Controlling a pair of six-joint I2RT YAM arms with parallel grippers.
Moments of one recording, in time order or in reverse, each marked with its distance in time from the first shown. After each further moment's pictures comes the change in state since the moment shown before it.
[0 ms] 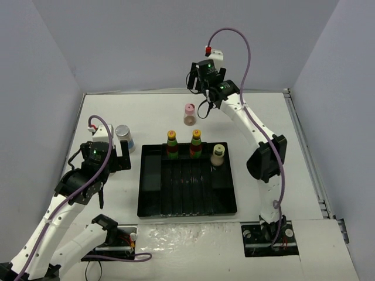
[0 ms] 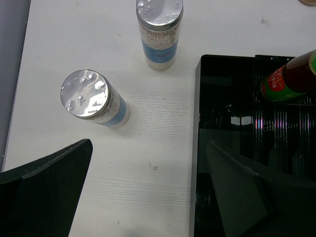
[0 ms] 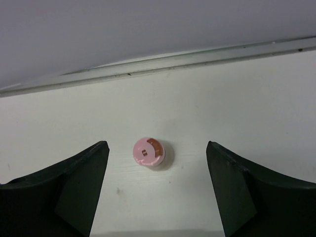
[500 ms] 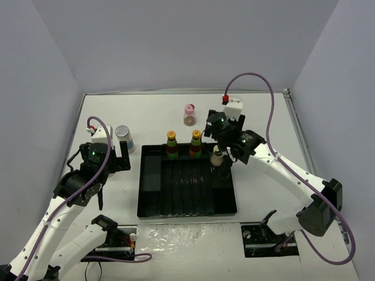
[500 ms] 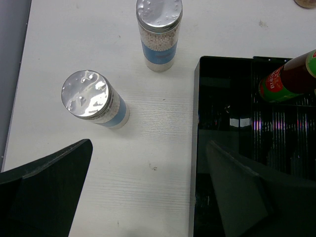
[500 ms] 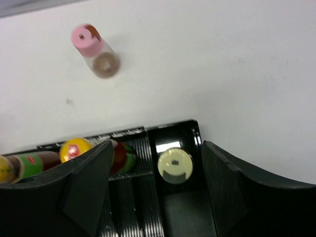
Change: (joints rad) left arm -0.002 -0.004 0.000 0.000 -0.001 0.000; right arm 0.224 -0.768 -0.993 0.032 0.286 0.173
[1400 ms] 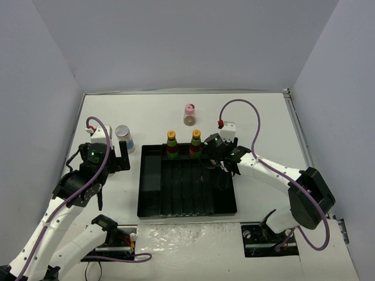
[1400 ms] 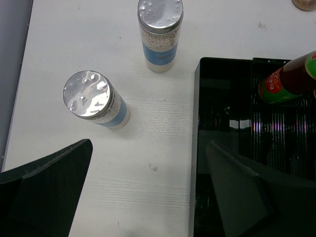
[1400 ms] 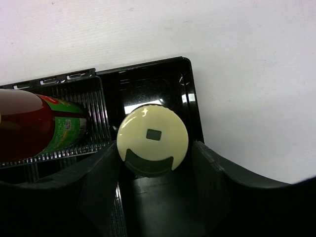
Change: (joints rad) left arm 0.000 -0.006 0.000 0.000 -0.003 0.000; right arm -0.035 0.096 -0.332 0.206 -0.094 0.042
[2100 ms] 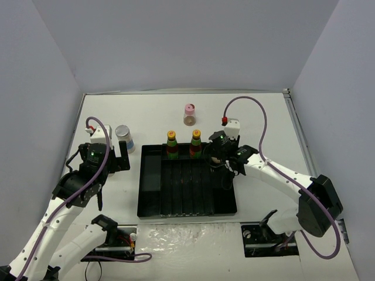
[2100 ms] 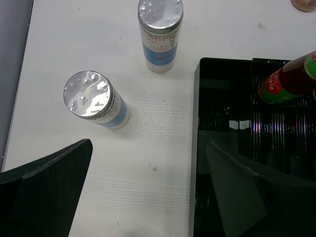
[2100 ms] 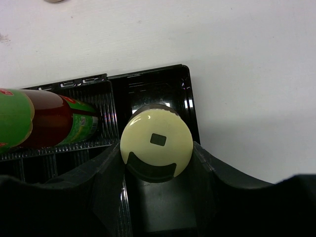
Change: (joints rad) left arm 0.000 -0.005 0.000 0.000 0.000 0.000; right arm -0.013 -0.081 0.018 -0.038 -0.036 -0.019
